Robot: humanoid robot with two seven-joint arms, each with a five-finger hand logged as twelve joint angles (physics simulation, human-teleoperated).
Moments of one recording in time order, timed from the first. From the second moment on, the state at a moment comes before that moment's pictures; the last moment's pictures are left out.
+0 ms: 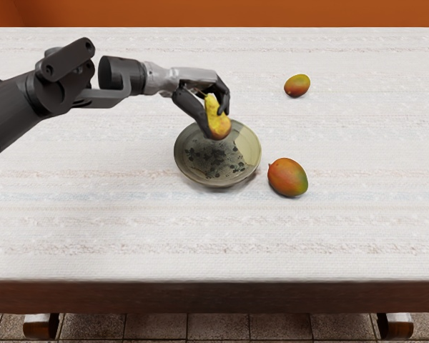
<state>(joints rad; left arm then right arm) -1.43 0.05 0.28 -0.34 0.68 -0.62 -0.55 0.05 0.00 0.25 0.19 -0.02 0.02 -0.13</state>
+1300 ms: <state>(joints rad) -1.33 0.14 0.27 -0.36 0.23 -0.61 -0.44 0.05 0.00 0.25 0.20 -0.02 0.02 -0.13</state>
